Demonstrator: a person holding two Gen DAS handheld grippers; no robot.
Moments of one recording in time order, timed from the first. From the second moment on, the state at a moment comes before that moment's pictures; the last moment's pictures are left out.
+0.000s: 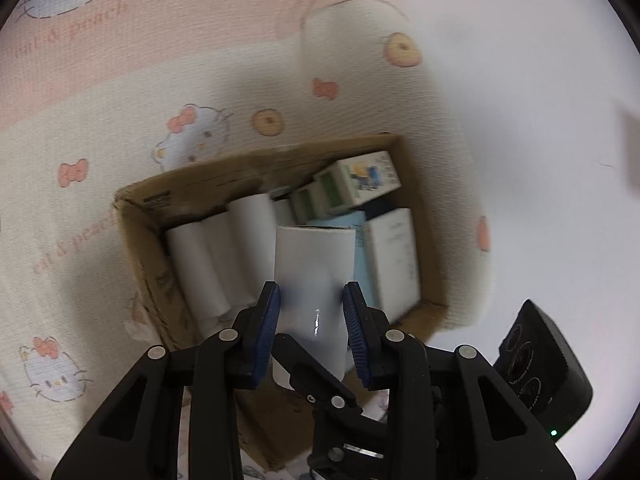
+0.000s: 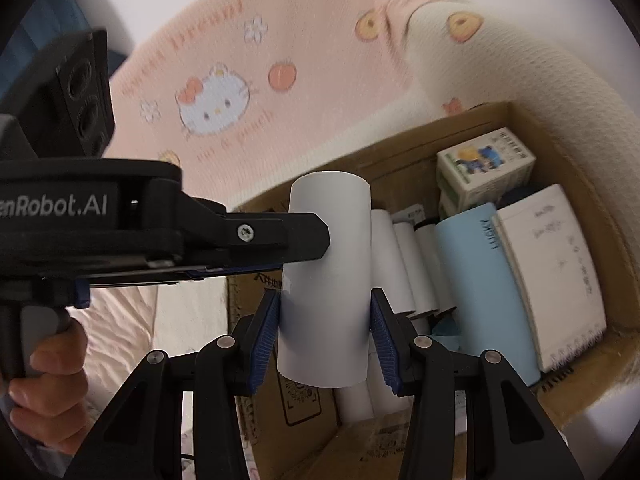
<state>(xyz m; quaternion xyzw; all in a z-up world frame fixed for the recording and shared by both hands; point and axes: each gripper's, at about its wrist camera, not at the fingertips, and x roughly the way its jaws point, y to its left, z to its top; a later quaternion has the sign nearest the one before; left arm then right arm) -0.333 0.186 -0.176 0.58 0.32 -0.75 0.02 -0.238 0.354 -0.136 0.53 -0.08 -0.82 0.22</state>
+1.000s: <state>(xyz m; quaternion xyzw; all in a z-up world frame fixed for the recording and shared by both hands) -0.342 0.139 -0.223 0.65 0.31 -0.70 0.04 -0.269 0.333 -0.185 0.56 -0.04 -0.80 0.22</state>
